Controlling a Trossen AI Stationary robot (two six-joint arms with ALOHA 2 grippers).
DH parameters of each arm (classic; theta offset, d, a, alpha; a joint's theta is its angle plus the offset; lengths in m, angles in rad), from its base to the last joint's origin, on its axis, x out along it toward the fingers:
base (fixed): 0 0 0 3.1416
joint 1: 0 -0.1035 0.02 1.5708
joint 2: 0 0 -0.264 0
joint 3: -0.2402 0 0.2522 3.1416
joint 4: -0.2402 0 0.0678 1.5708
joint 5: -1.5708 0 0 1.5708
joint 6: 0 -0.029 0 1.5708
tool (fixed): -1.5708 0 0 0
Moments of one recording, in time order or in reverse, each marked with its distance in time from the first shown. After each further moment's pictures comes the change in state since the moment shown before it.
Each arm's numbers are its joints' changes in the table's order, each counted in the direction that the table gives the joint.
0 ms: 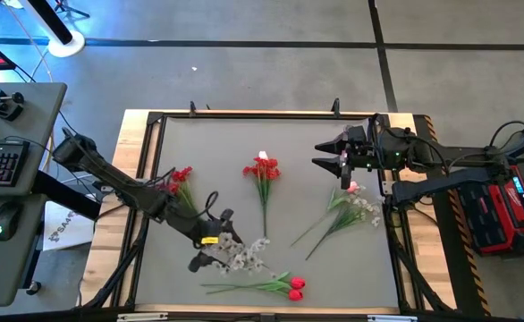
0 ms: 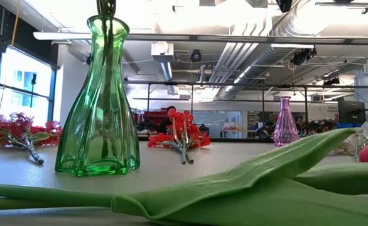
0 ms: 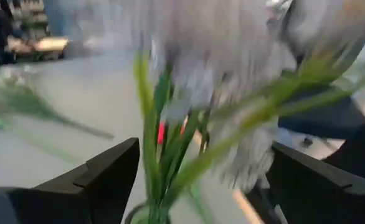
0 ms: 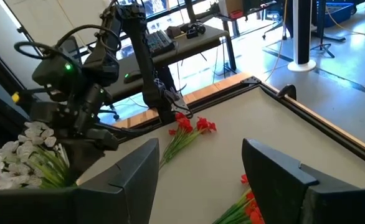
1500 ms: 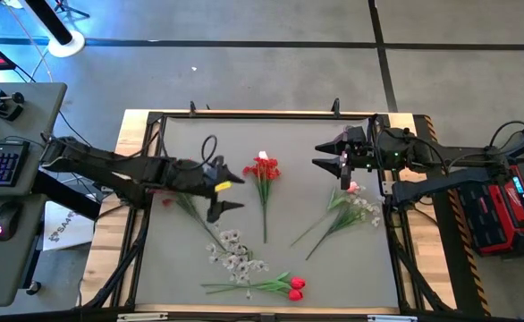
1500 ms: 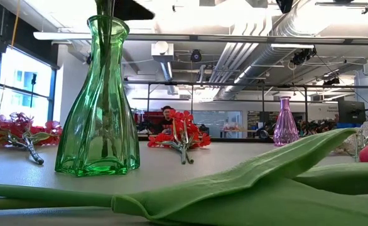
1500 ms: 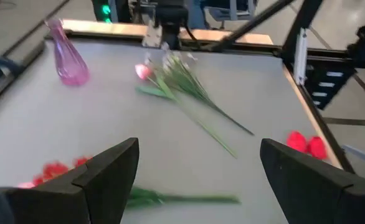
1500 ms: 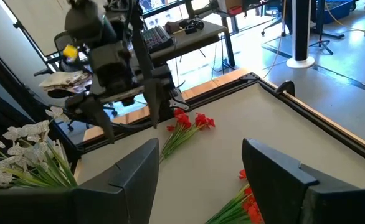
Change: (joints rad) left arm -0.337 -0.140 -0.137 -0.386 -0.161 -0.002; right arm 0.000 0.000 0.000 -0.017 0.000 0.000
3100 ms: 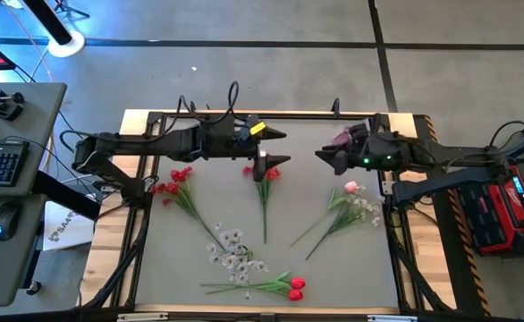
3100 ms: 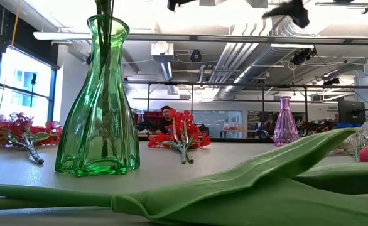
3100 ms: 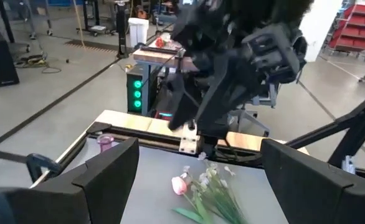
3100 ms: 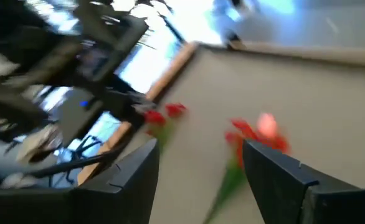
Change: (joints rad) left arm -0.255 0.353 -0.442 0.204 0.115 -0.027; right arm 0.000 0.004 -0.001 -0.203 0.177 -0.552
